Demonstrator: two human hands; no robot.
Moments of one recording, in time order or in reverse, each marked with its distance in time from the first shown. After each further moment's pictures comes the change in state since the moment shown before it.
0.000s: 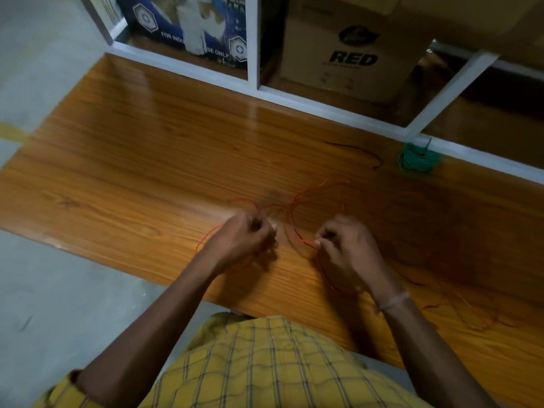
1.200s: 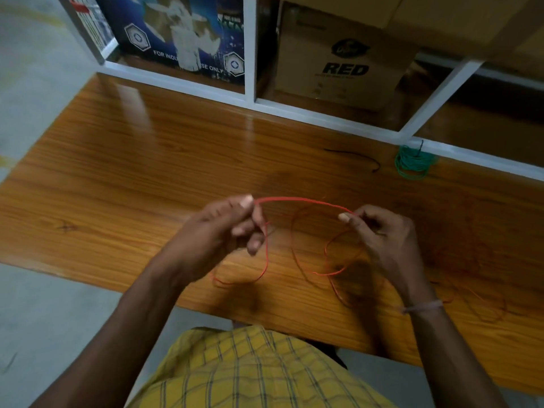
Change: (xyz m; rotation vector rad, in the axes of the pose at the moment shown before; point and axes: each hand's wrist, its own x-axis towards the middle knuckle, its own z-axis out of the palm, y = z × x) left_hand -0.040 0.023 -0.067 -0.614 -0.267 0.331; right_hand -0.010 -0.033 -0.032 0.337 0.367 0.138
